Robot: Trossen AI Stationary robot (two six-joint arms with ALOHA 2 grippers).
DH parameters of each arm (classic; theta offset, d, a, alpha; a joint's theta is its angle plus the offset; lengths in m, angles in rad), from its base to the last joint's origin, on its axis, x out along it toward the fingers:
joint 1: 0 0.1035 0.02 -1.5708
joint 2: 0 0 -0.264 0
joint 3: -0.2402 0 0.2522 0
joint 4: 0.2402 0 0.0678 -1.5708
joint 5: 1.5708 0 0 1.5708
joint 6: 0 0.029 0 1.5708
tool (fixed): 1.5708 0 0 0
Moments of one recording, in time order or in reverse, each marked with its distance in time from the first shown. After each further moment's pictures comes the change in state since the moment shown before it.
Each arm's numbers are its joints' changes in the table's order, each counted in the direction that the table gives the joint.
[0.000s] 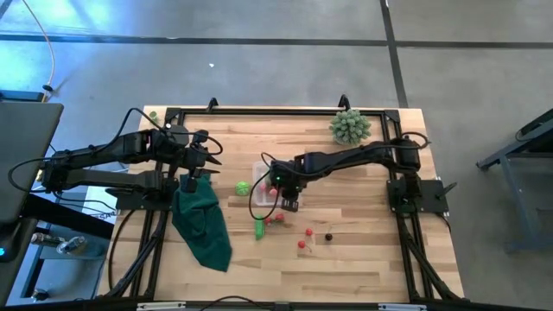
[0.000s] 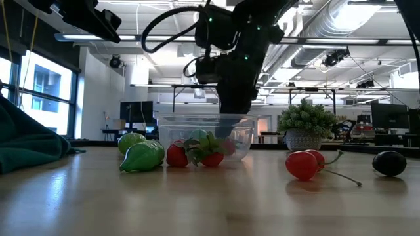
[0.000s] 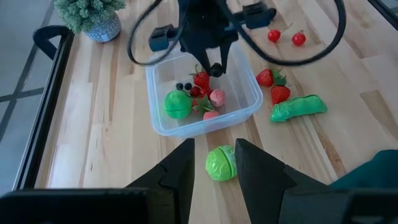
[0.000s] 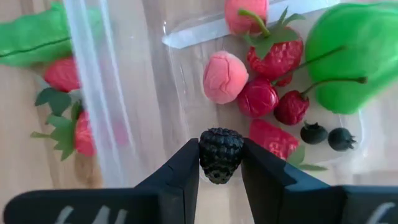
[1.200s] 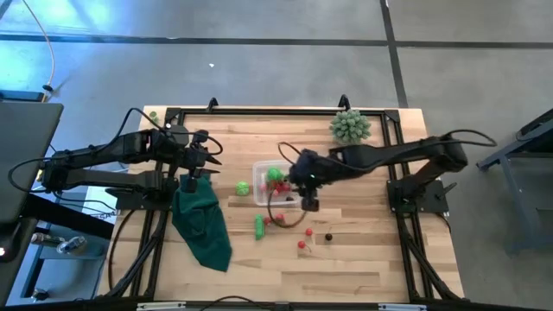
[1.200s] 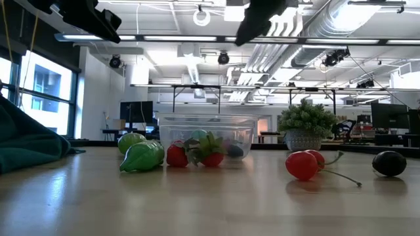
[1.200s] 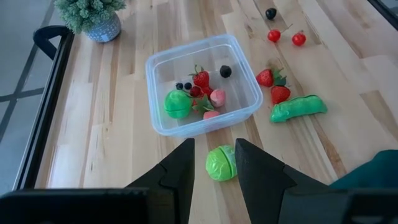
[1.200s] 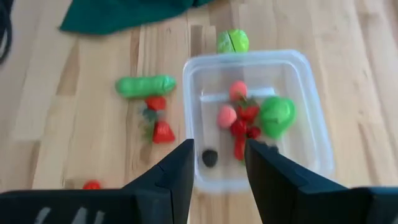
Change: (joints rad) left arm 0.000 0.000 0.000 0.000 0.000 0.000; right arm 0.134 -0.406 0.000 0.125 0.166 -0.064
